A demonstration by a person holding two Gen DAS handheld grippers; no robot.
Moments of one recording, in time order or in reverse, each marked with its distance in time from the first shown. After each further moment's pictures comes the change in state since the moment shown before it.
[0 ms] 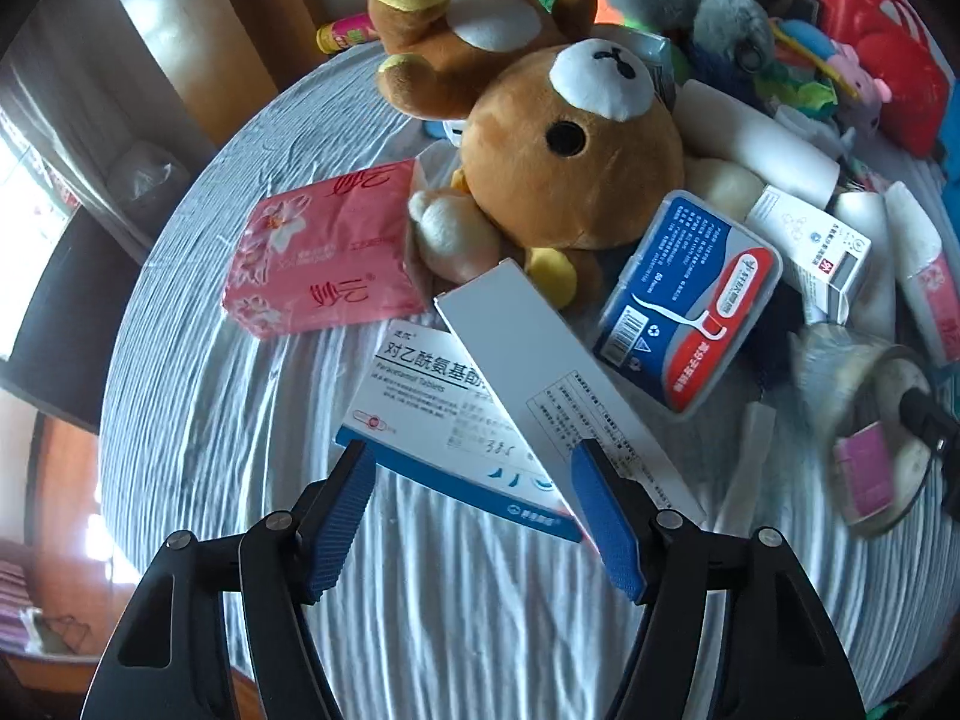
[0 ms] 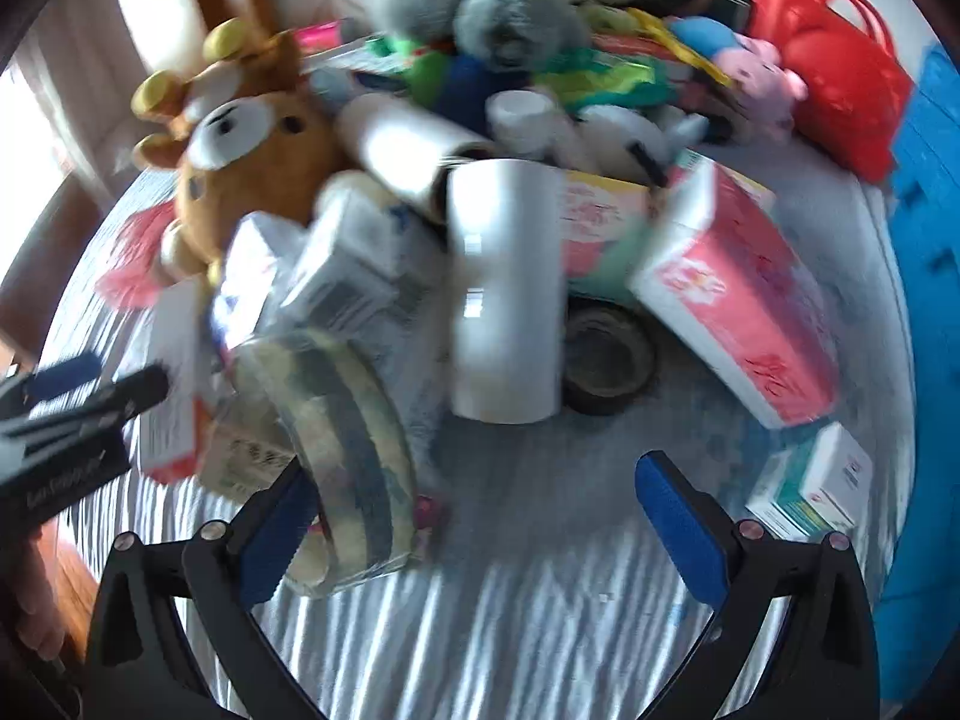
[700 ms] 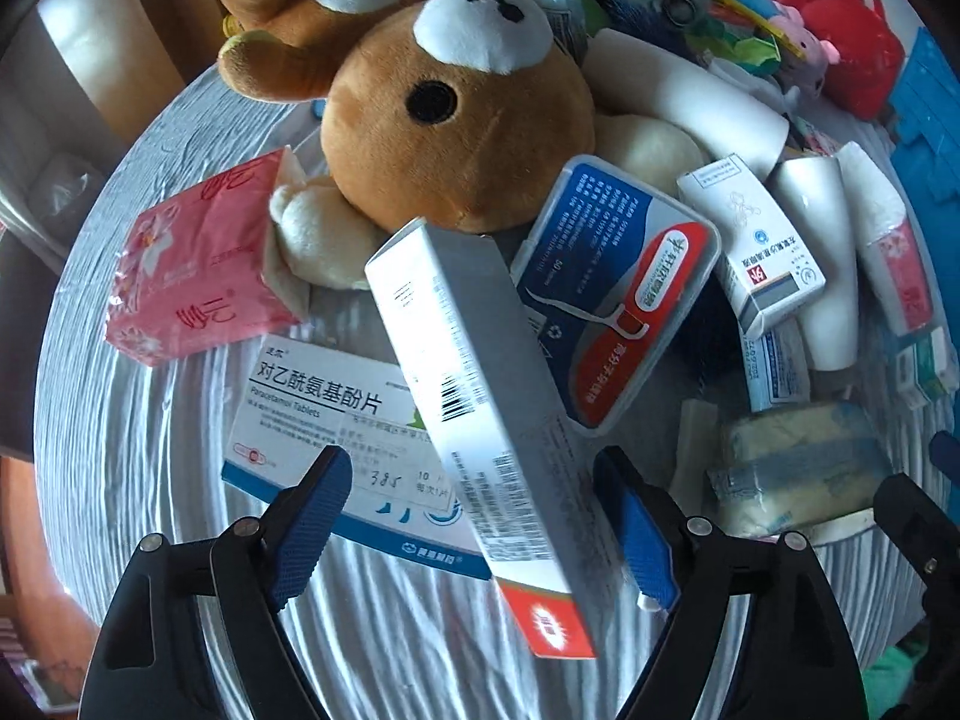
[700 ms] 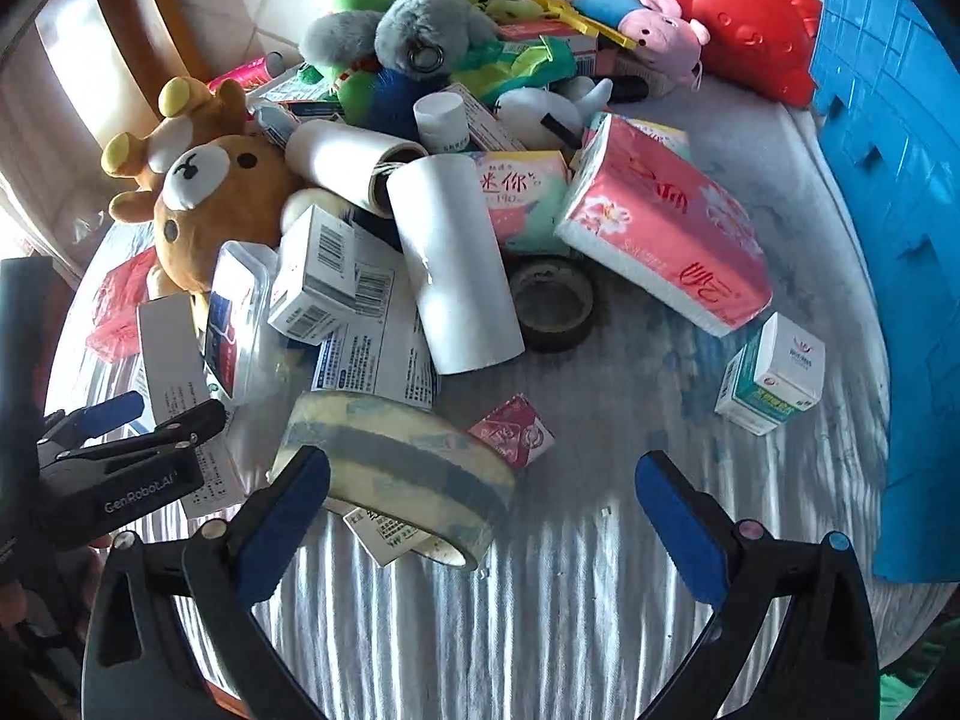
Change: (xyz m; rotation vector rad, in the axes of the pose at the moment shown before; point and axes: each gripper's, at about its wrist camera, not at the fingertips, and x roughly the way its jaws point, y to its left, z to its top) left arm 0.026 -0.039 0.014 0.092 0.096 -0.150; right arm -0.028 0.012 -0.020 0.117 0.031 0.064
